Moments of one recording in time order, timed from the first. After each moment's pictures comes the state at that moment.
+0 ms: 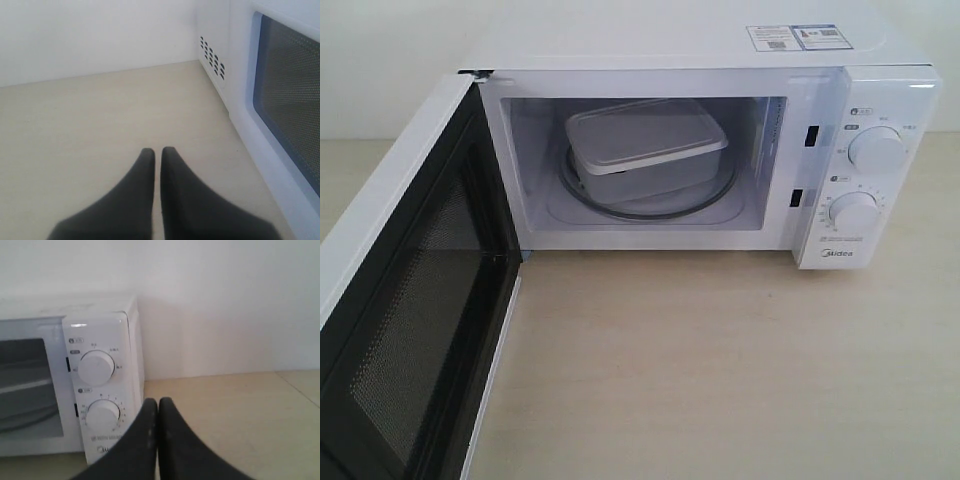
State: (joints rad) left arm -0.01 0.00 0.00 -0.13 0.31 0.25; right arm -0.04 0.01 0.00 0.08 0.05 -0.03
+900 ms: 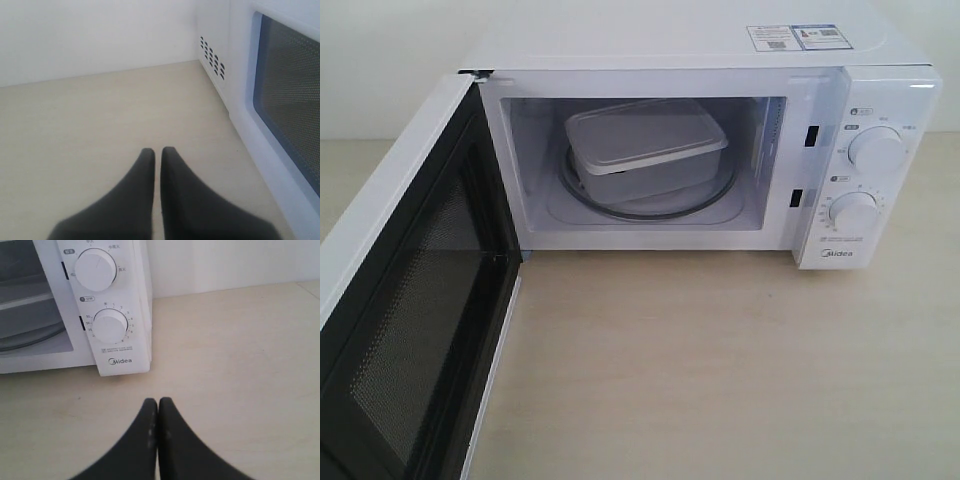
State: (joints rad) left arm -0.01 0.00 0.00 -0.13 0.31 0.25; right arm -0.04 0.00 0.00 0.17 0.33 -0.05
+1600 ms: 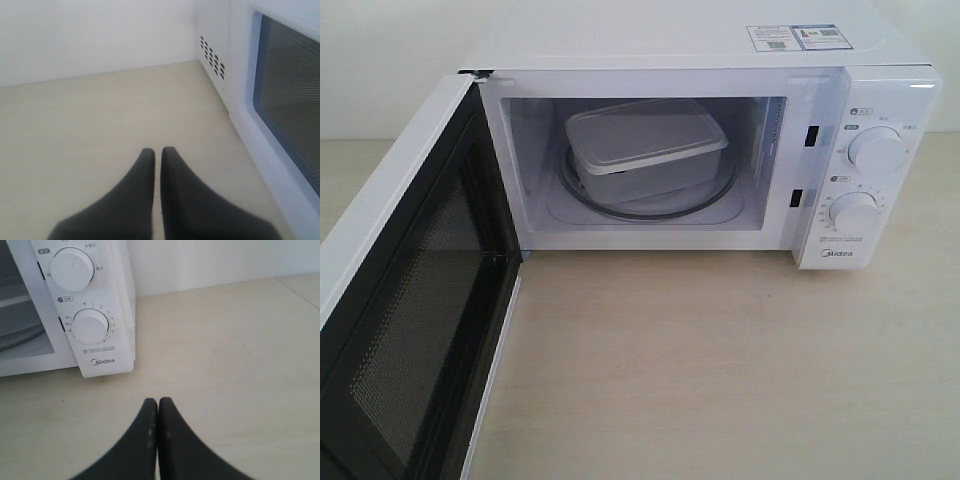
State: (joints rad) left arm -0.01 0.00 0.00 -0.13 0.31 0.25; right arm -0.04 0.00 0.00 -0.02 0.34 0.13
